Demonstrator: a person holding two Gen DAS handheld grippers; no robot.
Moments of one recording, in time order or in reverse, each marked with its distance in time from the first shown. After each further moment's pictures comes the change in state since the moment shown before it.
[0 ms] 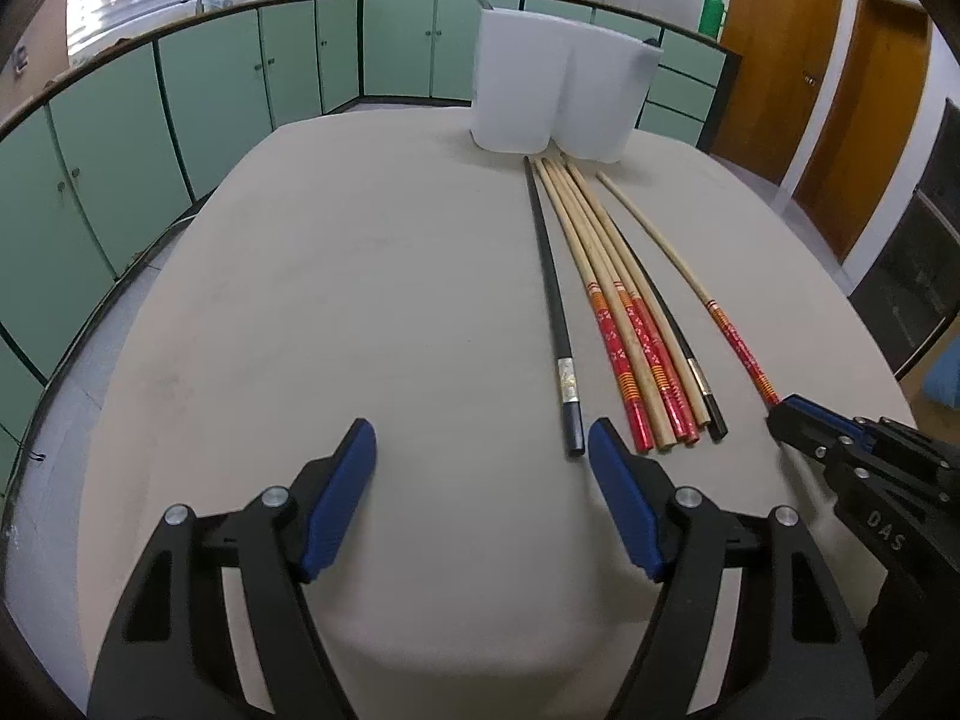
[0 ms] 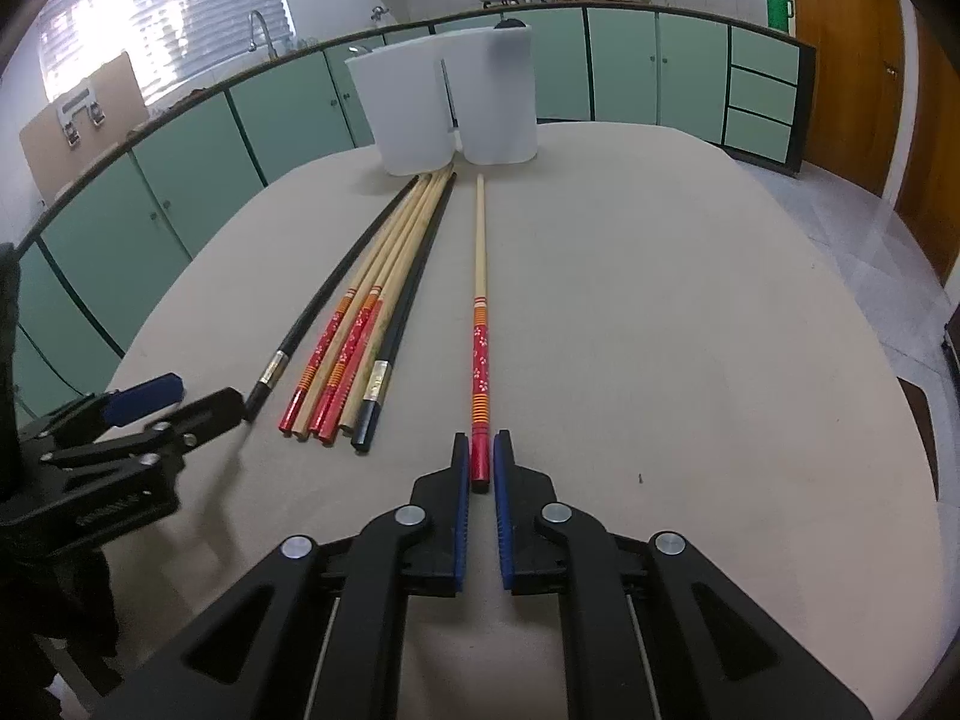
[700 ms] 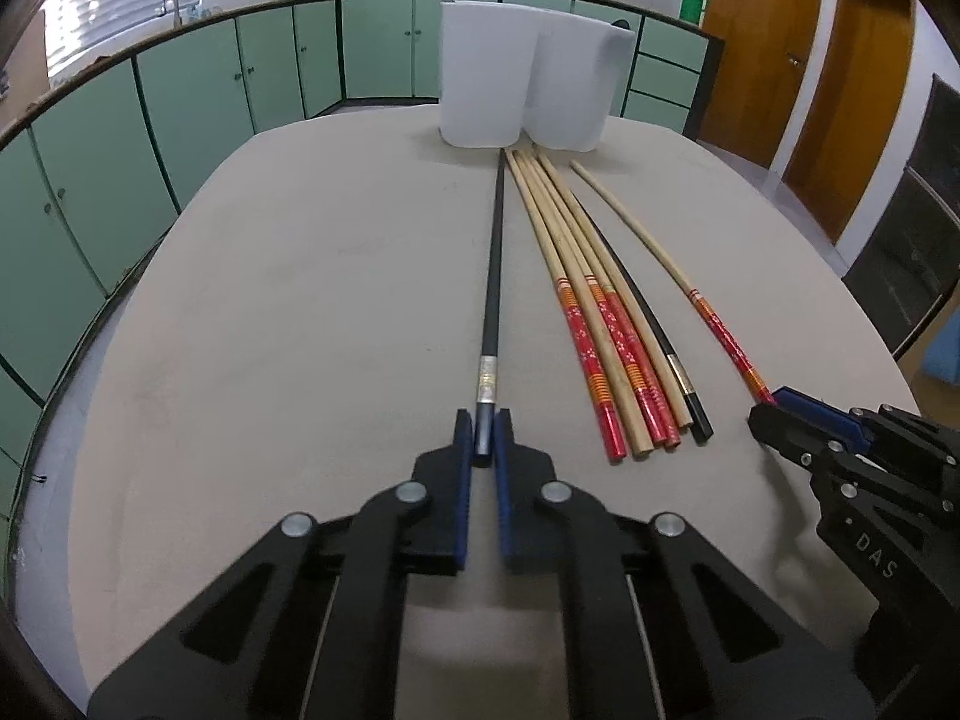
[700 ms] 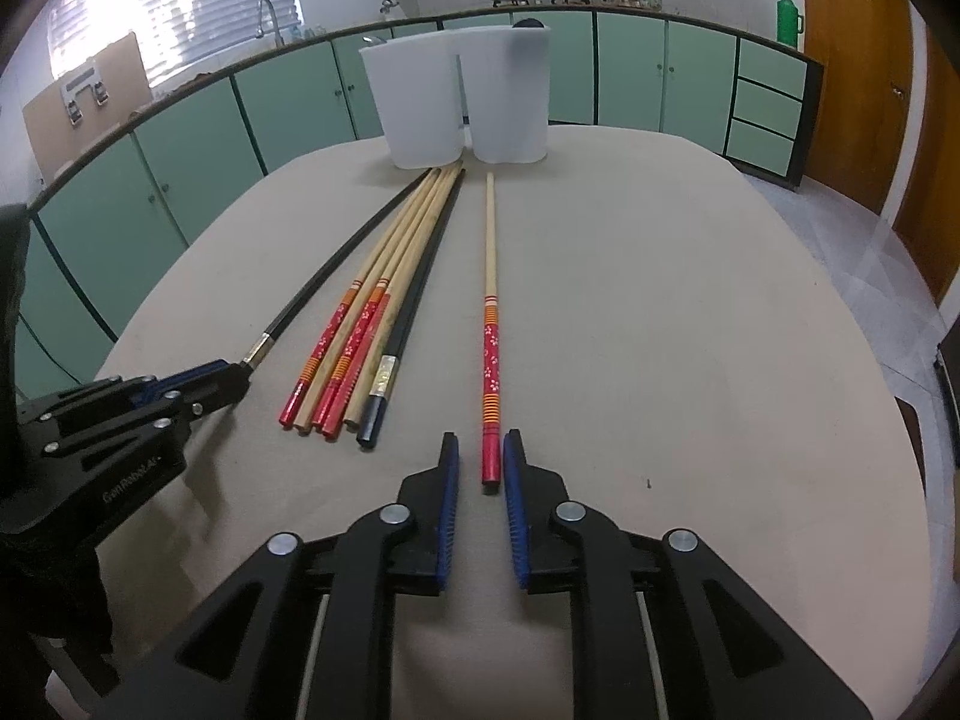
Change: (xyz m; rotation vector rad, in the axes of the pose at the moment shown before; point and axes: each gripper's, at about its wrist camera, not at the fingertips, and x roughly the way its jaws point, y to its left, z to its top) left arm 0.009 -0.014 0.002 0.056 0.008 0.000; right arm 0.001 0.008 0.000 -0.040 0.003 -0.028
